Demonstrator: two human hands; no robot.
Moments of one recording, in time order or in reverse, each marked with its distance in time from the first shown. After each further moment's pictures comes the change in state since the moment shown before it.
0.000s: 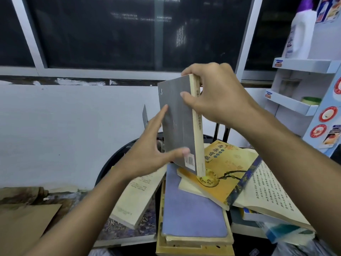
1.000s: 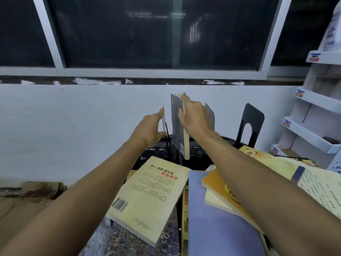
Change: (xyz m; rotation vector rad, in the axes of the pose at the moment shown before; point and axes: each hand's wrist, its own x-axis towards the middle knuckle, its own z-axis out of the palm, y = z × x) left_hand 0.104 -0.117 -0.058 0.661 0.096 -0.183; right_hand 0.053 0.040 0.196 -0.088 -0.022 0.160
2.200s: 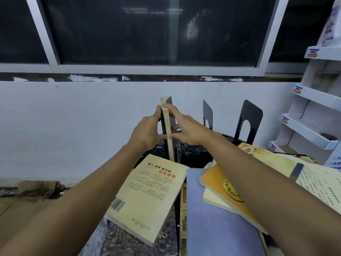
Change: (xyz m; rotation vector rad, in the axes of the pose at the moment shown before) left_hand -0.011 0.005 0.010 -0.055 0.053 0.048; right_hand -0.015 0.025 0.019 0.448 -0.548 -0.216
